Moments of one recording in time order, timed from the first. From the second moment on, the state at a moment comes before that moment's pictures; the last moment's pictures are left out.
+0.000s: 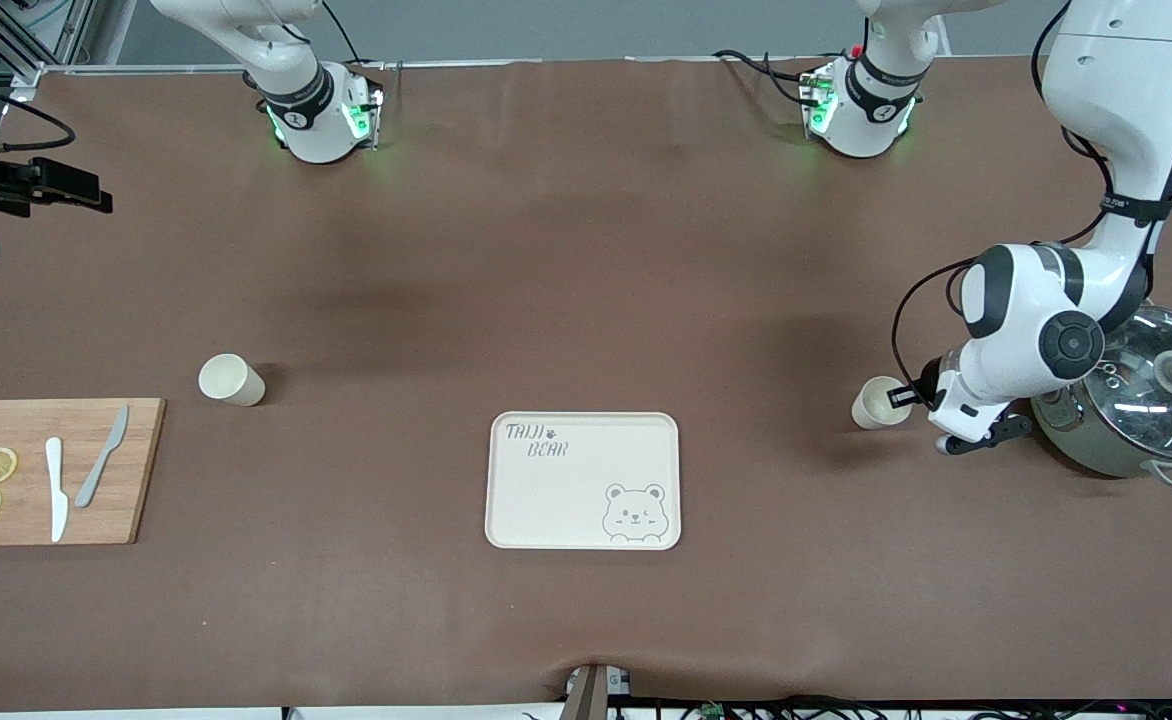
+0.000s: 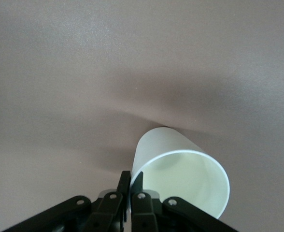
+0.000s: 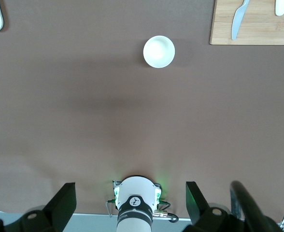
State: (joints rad) left arm 0.12 0.42 -0.18 -2.00 0.04 2.30 -0.36; right arm -0.02 0.01 -0.06 -1.53 0.02 1.23 -0.10
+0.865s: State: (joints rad) left arm -0.04 0.46 -0.26 -1.74 0.04 2.14 -0.63; right arm -0.04 0.02 -0.06 -1.54 0.02 1.24 -0.10
